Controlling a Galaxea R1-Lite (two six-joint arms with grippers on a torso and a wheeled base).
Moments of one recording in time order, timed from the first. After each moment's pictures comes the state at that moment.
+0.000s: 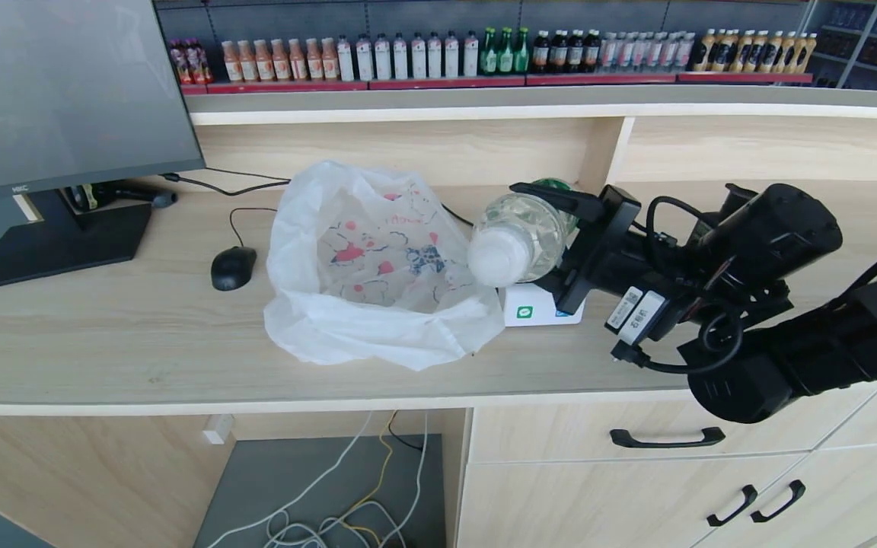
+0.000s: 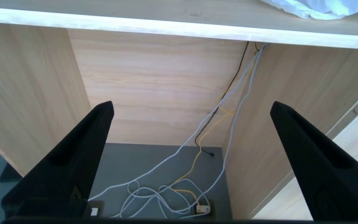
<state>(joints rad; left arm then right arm) 0.00 0.00 0.00 0.00 0.00 0.00 0.42 2.00 -1.01 -1.57 0.93 -1.11</state>
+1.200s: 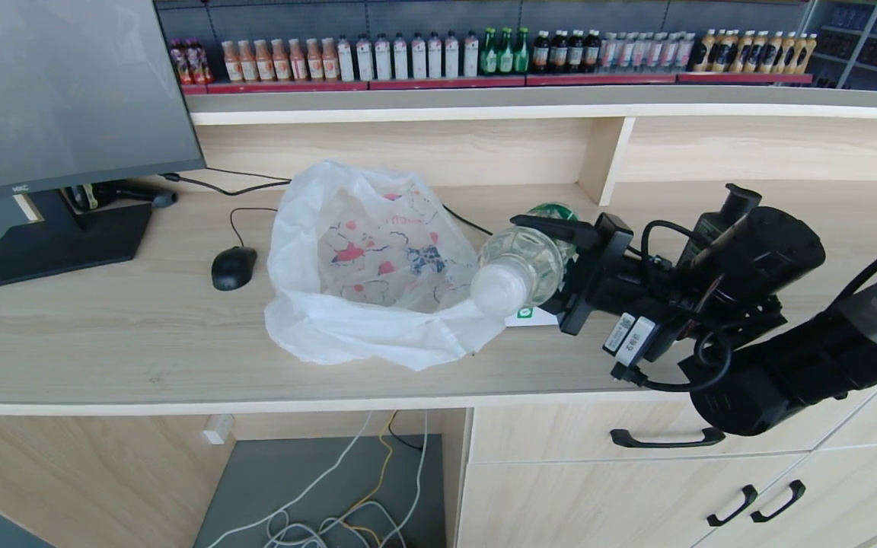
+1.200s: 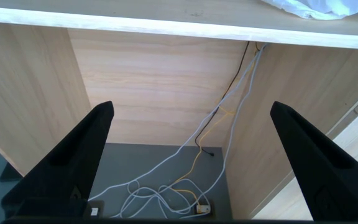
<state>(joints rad) 0.00 0.00 0.00 0.00 0.00 0.00 0.39 2.03 -0.96 -1.57 0.96 -1.14</state>
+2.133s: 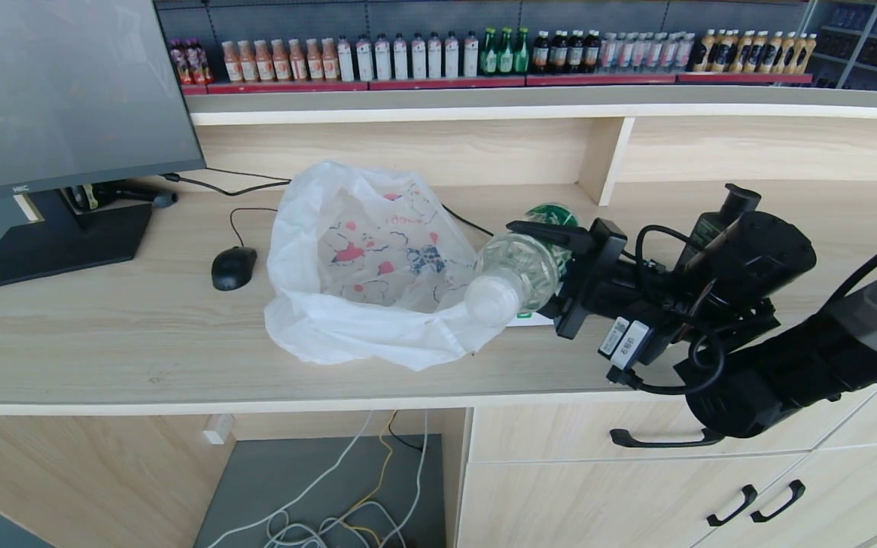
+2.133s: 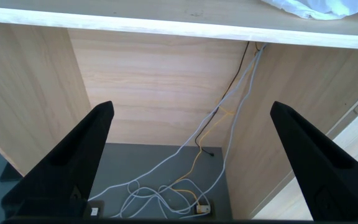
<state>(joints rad) 0.00 0.00 0.00 0.00 0.00 0.00 0.39 2.05 -0.96 -1.57 0.96 -1.14</state>
